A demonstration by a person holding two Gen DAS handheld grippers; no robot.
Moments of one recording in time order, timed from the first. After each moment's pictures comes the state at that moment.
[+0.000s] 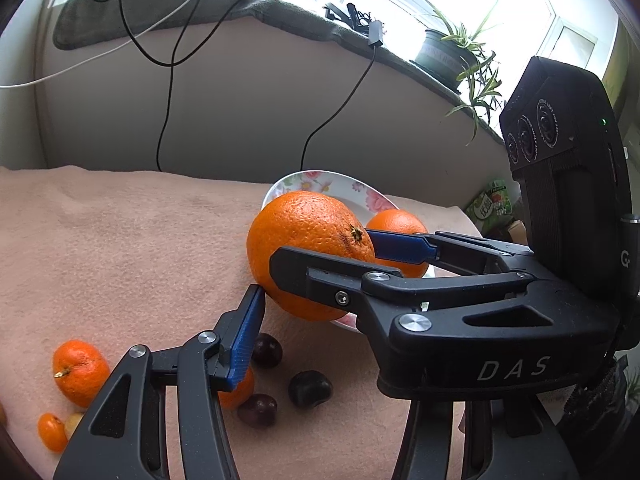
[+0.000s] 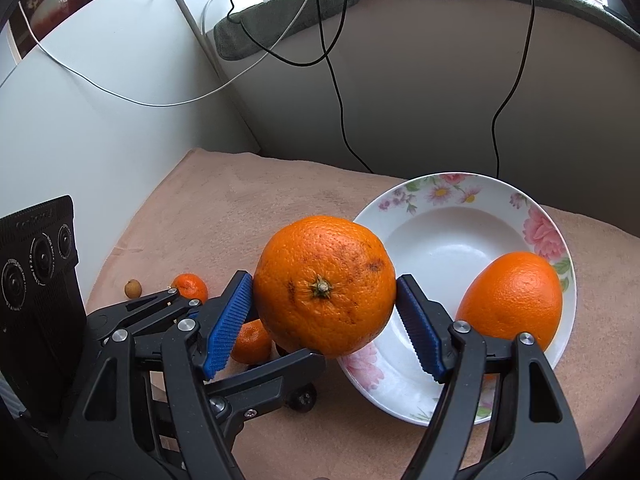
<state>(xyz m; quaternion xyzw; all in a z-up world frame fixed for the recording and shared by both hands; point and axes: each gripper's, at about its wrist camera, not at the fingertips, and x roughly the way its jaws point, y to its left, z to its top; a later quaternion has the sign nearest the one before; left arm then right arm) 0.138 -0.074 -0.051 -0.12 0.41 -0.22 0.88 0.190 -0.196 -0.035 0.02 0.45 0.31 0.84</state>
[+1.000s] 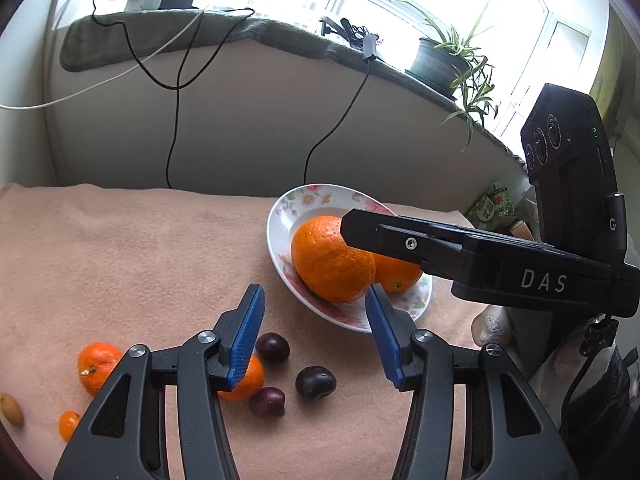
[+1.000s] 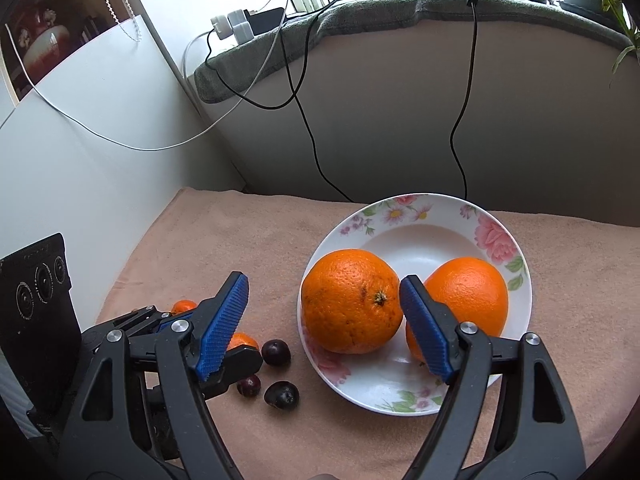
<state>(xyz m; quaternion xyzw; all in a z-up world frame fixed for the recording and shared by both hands) 0.131 -0.071 -0.036 -0.11 0.39 -0.20 0.89 0.186 -0.231 -0.017 0.07 0.41 0.28 0.86</state>
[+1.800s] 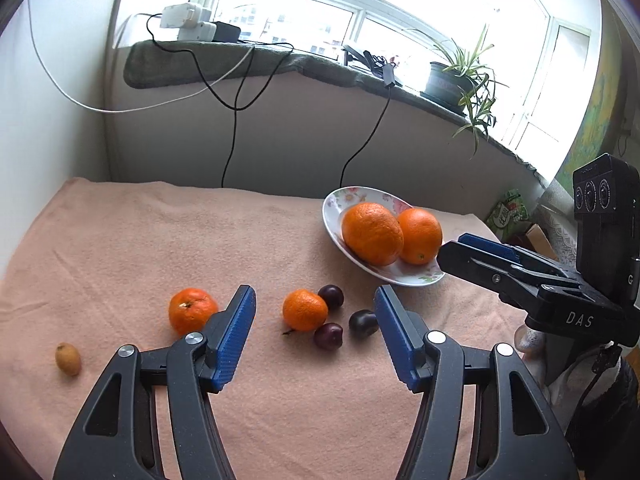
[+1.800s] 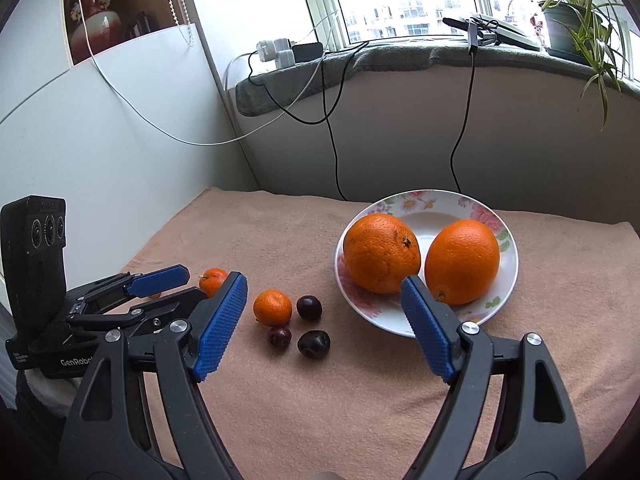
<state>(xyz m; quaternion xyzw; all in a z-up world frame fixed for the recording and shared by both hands) 0.061 -0.020 -0.030 -0.09 0.35 -0.15 0.92 0.091 -0.235 -0.012 0.03 0.33 0.28 0.90</state>
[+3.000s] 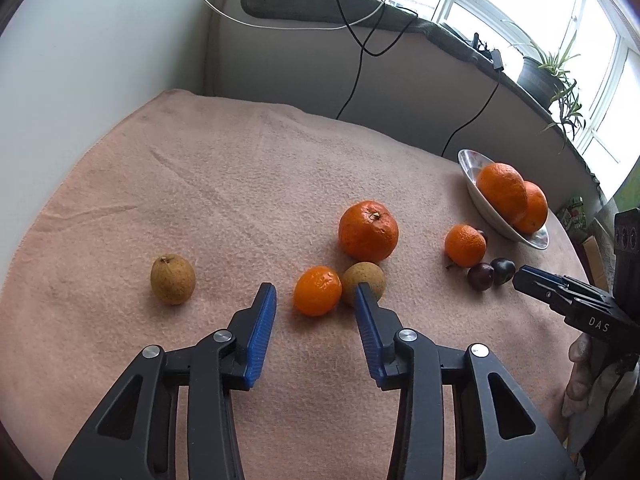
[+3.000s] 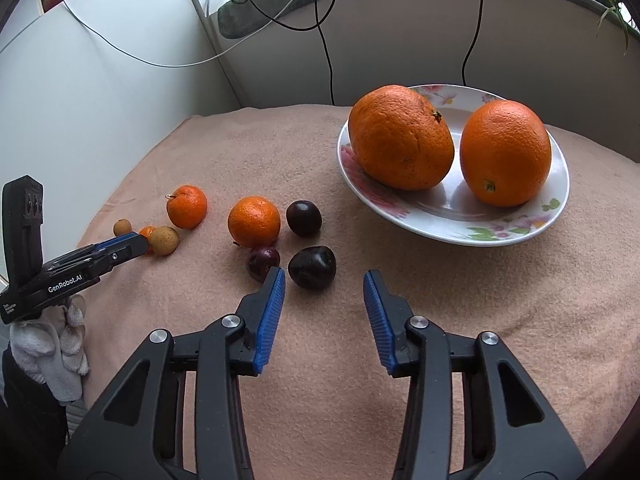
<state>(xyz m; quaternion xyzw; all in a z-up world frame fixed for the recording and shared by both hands) 0.049 0.063 -0.090 -0.12 0.41 -0.05 0.90 0.099 -0.217 -0.081 0.02 0.43 0.27 0.86</state>
